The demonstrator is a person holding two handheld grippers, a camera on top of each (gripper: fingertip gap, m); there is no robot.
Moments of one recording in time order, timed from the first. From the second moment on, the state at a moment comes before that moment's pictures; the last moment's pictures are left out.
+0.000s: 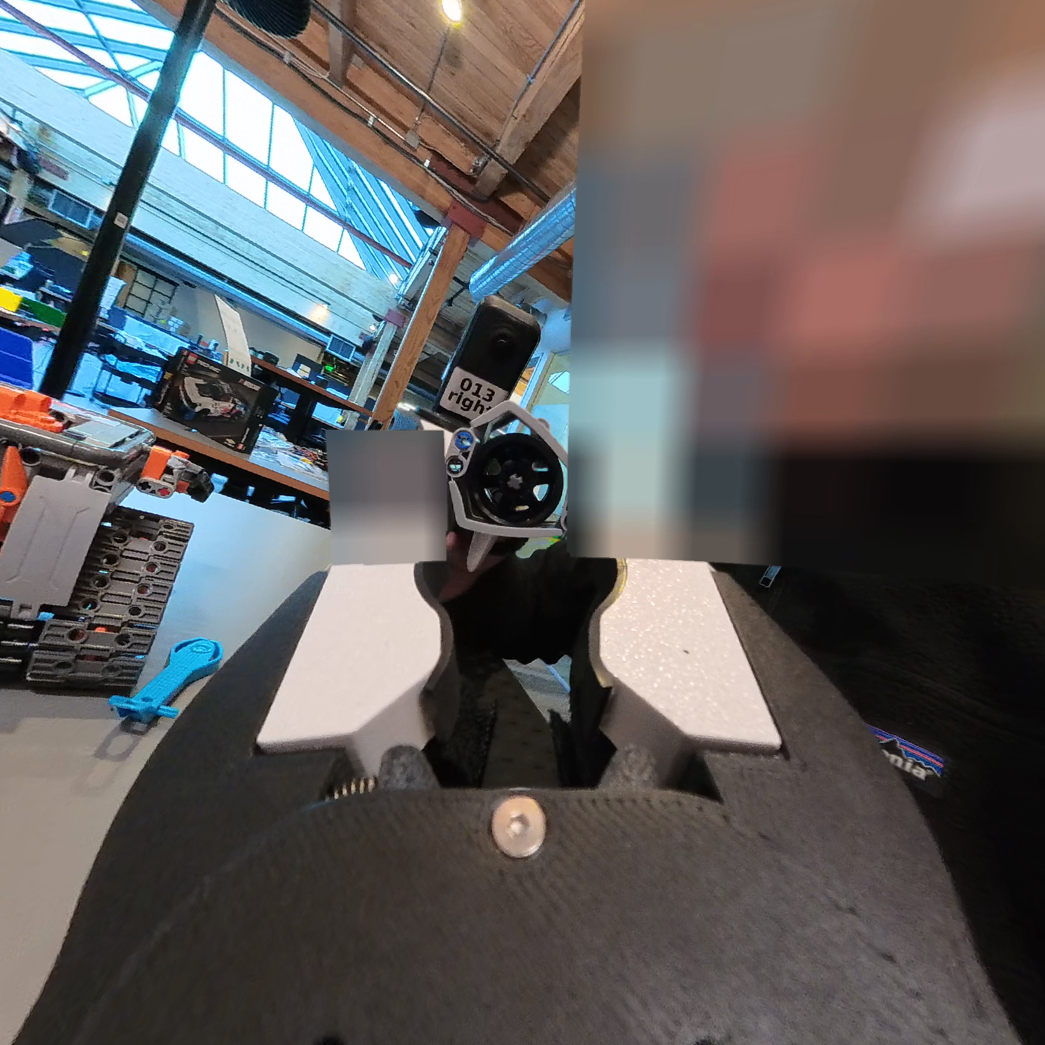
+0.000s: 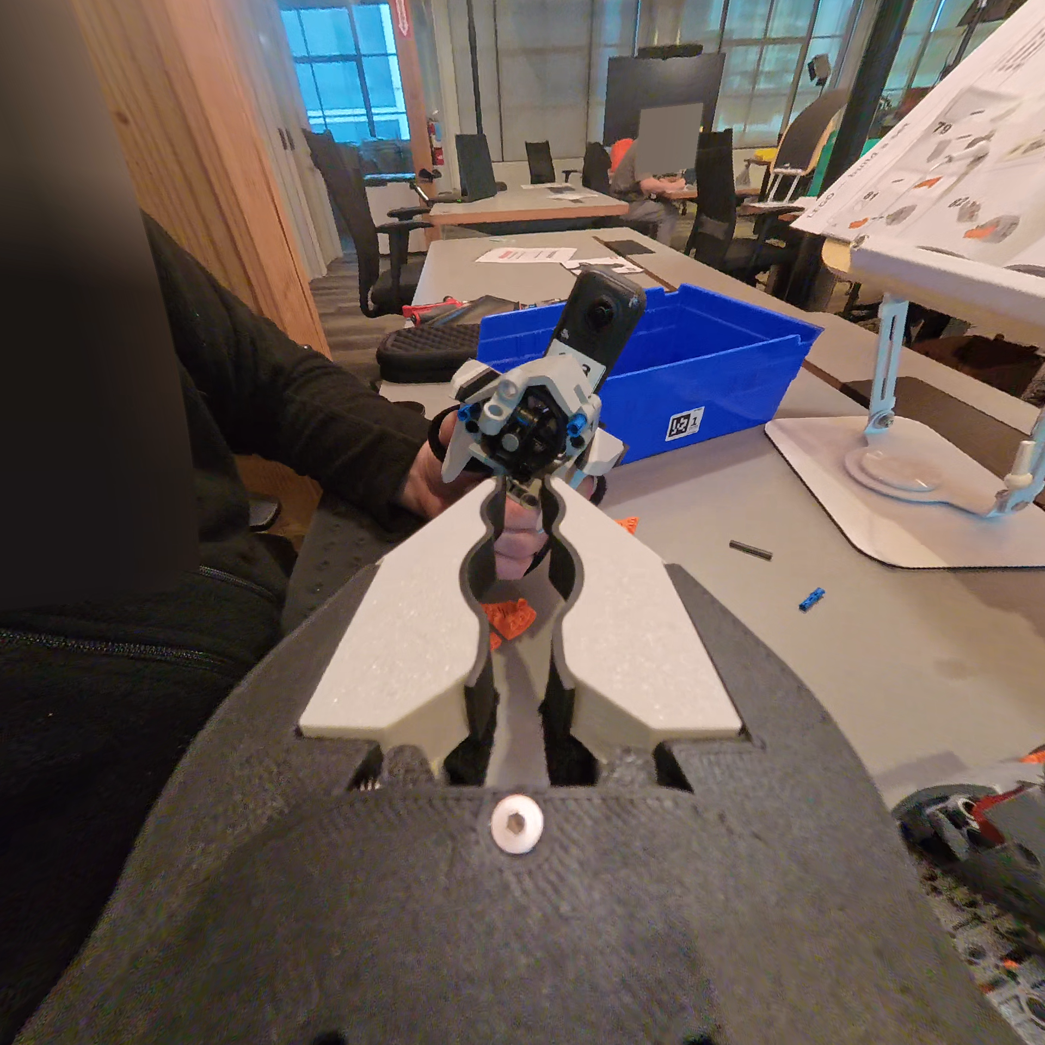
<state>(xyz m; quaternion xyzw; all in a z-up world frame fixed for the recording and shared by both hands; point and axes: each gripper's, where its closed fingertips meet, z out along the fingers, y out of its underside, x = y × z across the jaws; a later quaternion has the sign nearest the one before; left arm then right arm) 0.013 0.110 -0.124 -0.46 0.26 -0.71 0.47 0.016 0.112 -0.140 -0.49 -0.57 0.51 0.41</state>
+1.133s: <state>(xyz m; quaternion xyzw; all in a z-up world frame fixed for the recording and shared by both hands) 0.021 0.118 -0.136 -0.49 0.24 -0.73 0.42 0.024 0.135 -0.140 -0.43 -0.63 0.30 0.56</state>
